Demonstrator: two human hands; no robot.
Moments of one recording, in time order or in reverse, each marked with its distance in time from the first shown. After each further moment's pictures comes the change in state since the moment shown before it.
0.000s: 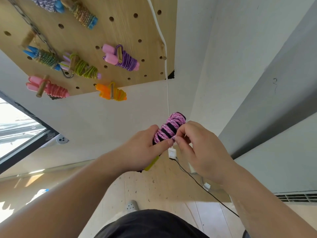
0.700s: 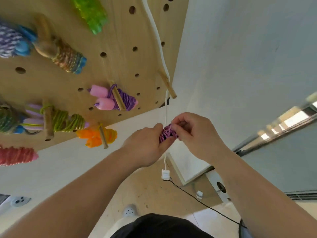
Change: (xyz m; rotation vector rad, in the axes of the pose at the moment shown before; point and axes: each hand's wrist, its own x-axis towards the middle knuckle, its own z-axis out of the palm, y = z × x) left_hand 0.180 -0.062 -0.119 0.409 0.005 0.371; right_hand 0.201 -0.002 0.025 0.078 0.170 0.394
